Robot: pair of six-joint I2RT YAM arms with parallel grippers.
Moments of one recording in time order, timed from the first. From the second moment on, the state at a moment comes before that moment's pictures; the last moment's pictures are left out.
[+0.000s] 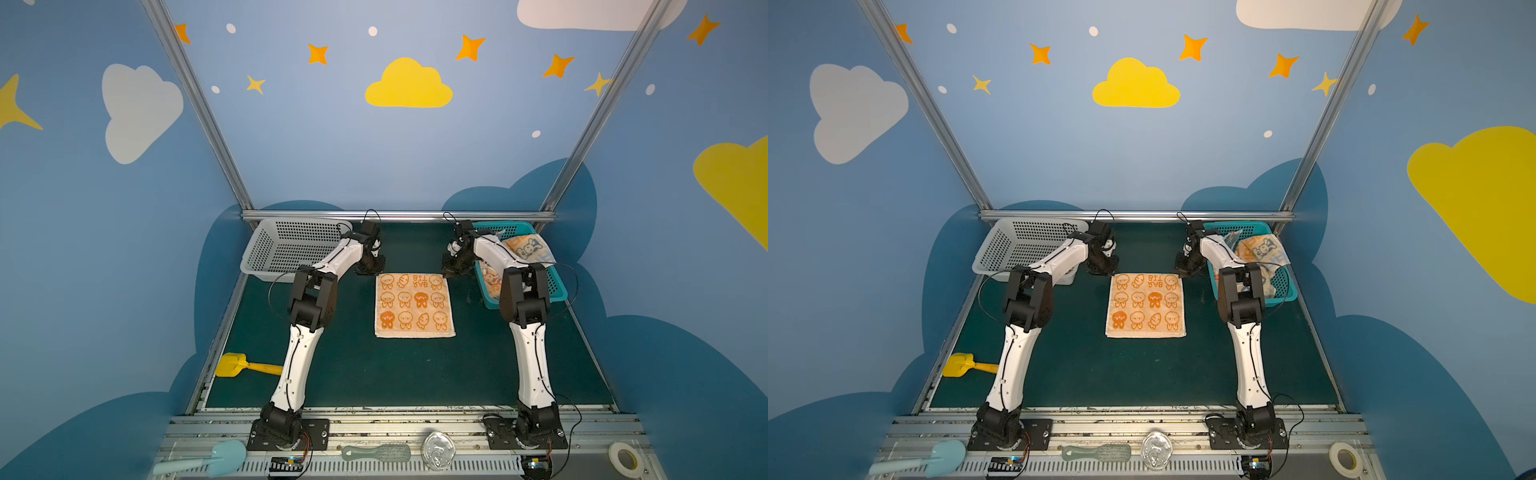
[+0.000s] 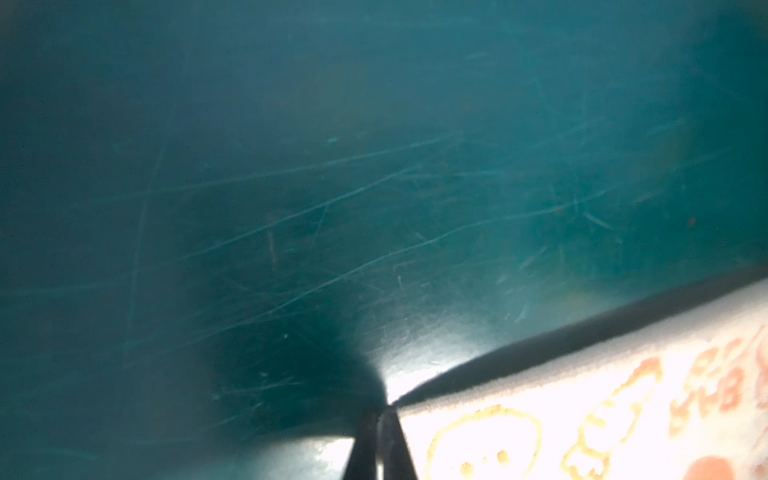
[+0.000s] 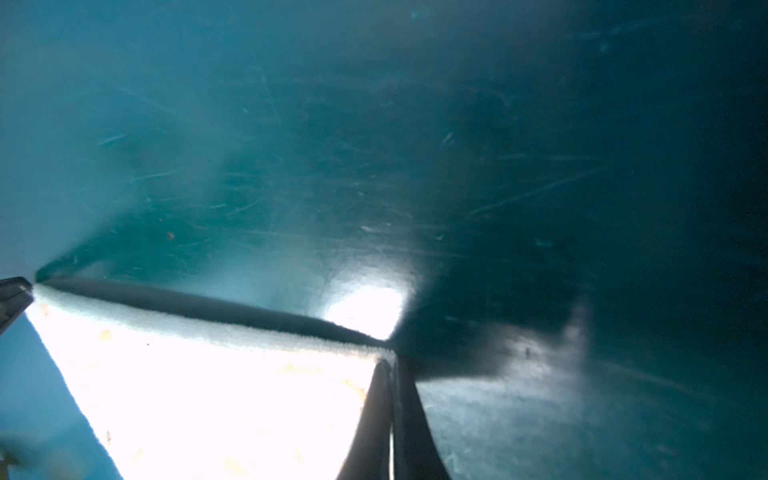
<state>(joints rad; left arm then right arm) -0.34 2.45 2.09 -0.88 0.17 -0.22 0.27 2.42 2.05 -0.99 -0.28 0.33</state>
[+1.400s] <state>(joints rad) -0.35 1.85 1.39 -0.56 0.19 -0.32 0.29 1.93 1.57 -0.95 -0.34 0.34</state>
